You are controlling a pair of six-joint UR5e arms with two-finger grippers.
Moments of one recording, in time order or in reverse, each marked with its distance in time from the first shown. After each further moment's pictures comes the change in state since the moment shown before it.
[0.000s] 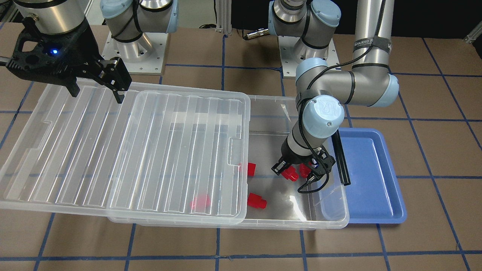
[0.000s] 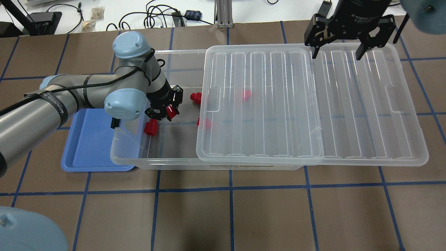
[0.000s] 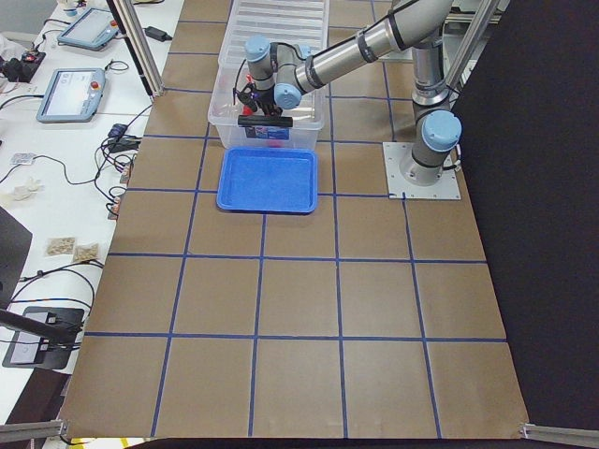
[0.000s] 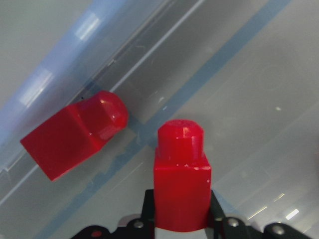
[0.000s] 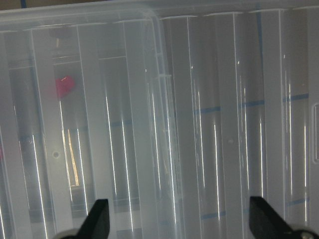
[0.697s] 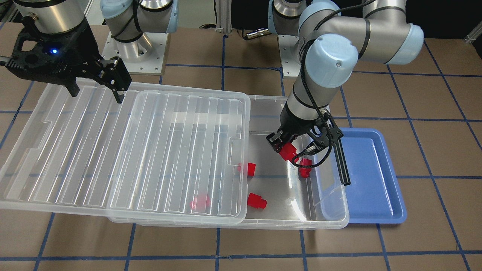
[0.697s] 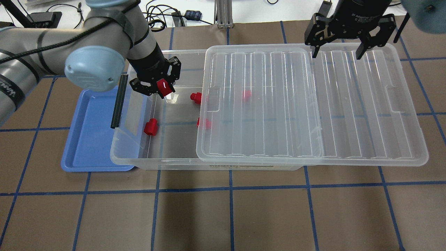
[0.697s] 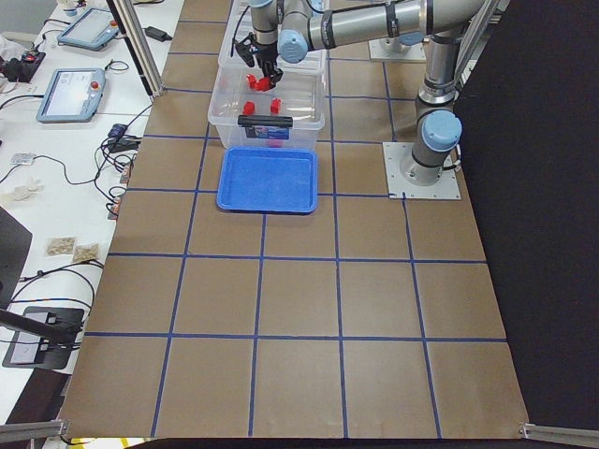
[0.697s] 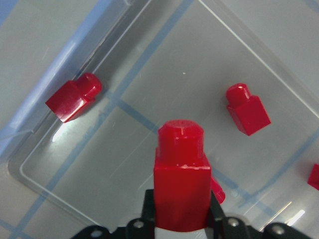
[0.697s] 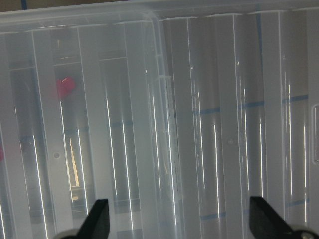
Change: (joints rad) left arm -0.011 0.160 0.199 -0.325 0.026 0.252; right arm 0.000 0.000 -0.003 -0.001 0.000 0.000
